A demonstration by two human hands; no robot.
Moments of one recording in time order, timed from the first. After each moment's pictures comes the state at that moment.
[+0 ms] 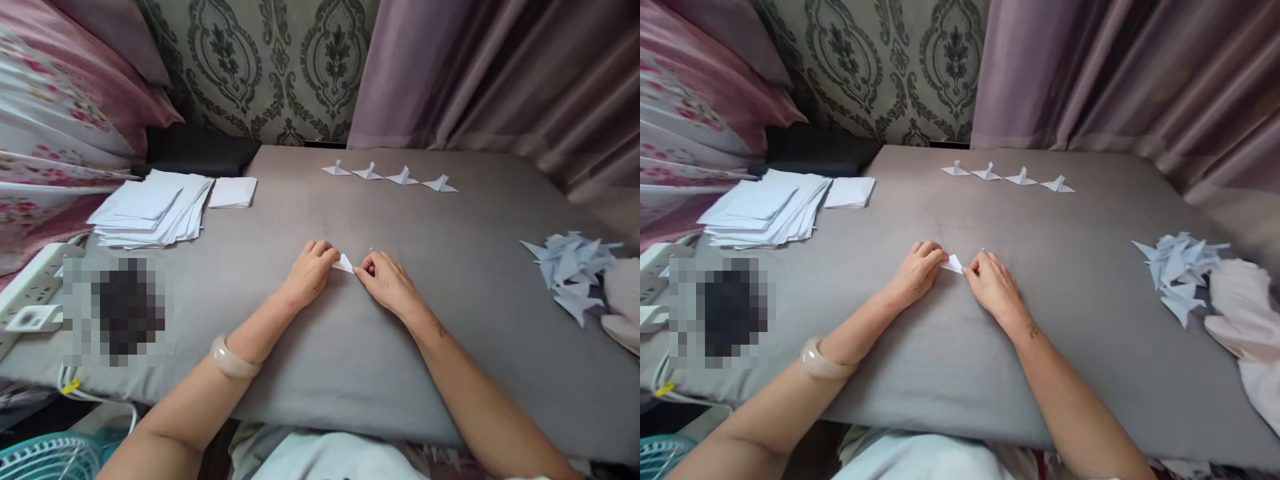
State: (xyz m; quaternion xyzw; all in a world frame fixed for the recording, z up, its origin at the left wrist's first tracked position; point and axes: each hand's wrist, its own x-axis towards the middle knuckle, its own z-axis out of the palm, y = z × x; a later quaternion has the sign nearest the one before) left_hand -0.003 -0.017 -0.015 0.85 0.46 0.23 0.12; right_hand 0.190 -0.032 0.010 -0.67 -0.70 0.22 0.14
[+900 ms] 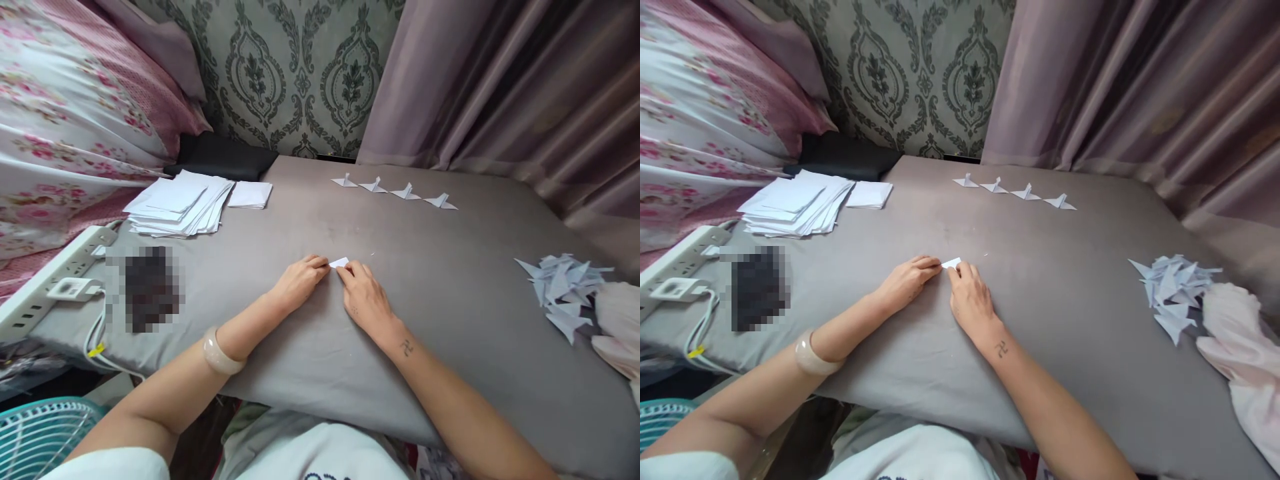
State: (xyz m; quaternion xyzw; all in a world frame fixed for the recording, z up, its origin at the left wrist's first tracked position) left_hand -0.028 -0.041 -0.005 0.89 0.44 0.13 0.09; right_hand 0.153 -0.064 0.010 -0.53 -0.84 0.06 0.10
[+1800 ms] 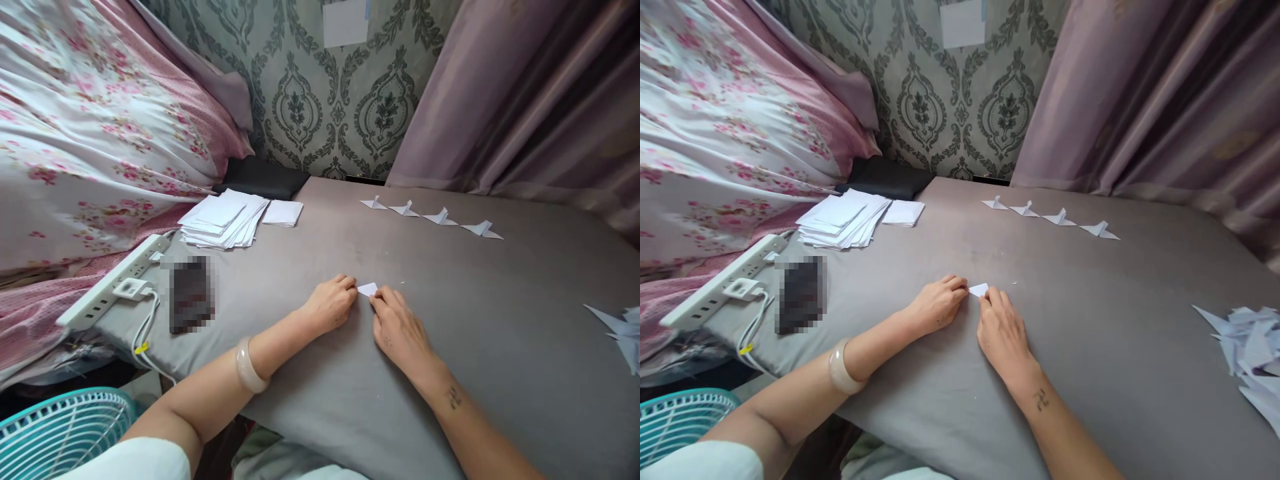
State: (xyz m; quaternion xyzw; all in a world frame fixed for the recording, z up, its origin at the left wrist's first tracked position) left_hand -0.016 -0.038 0.009 0.88 0.47 0.08 0.06; right_hand 0.159 -0.059 0.009 -0.52 -0.84 0.03 0.12
